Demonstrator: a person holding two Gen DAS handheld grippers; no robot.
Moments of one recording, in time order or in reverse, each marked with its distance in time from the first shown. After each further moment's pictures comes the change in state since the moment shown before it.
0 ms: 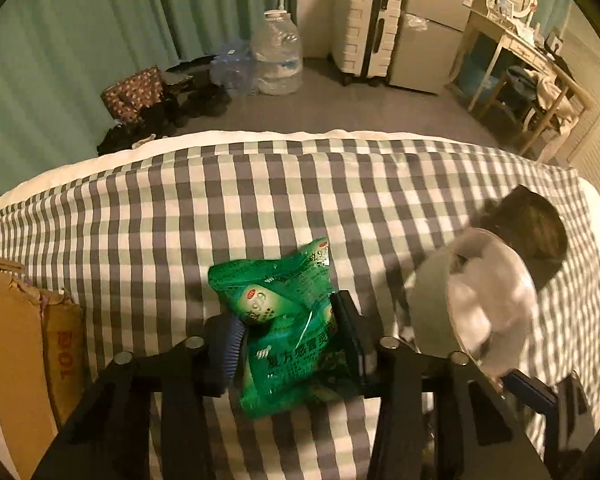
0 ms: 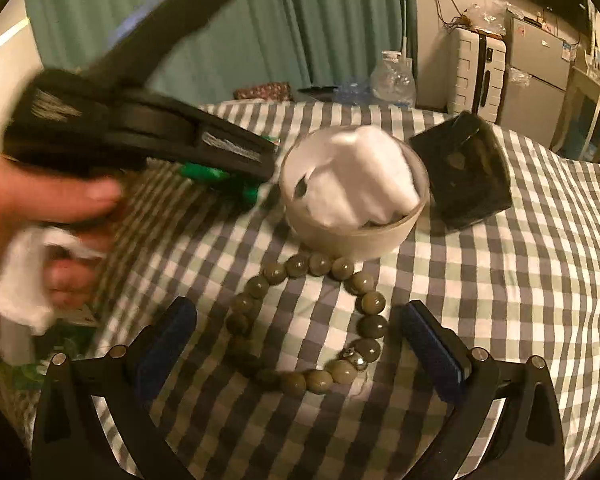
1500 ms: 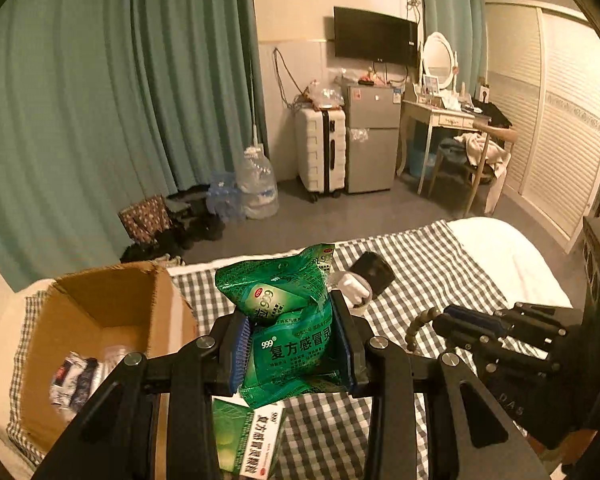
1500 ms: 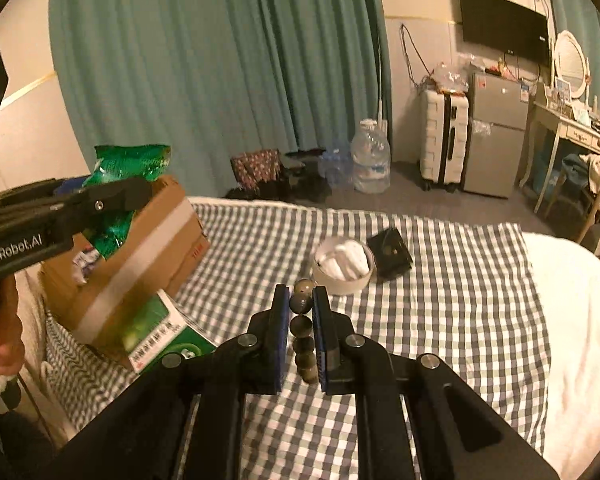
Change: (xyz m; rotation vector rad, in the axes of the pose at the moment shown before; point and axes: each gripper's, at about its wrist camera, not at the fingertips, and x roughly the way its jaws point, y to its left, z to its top) left arm -0.276 -0.013 -0.095 0.135 -0.462 -0.019; right arm -0.191 0.033 0.010 0.048 -0.223 -0.037
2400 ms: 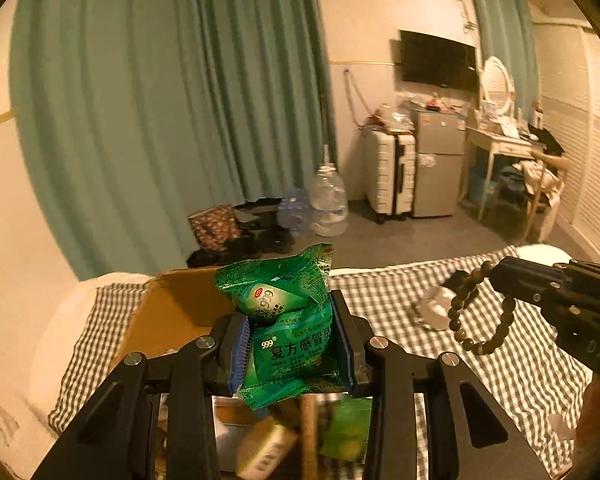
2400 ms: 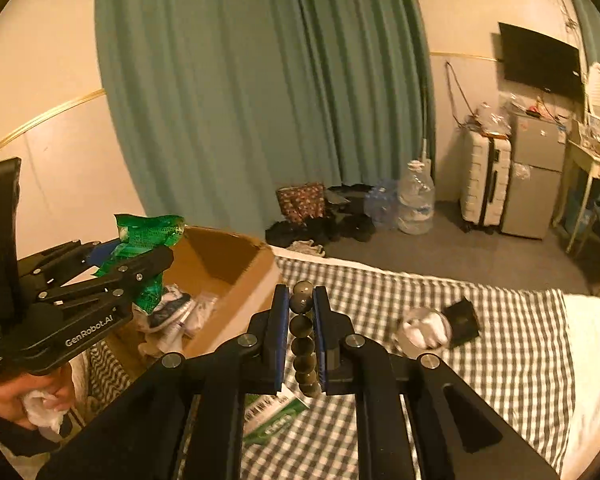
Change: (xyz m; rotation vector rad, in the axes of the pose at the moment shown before) left arm -0.040 0.109 -0.016 -0.094 -0.069 0.212; right arm -0.012 0.096 0.064 -0.067 -0.100 0.128
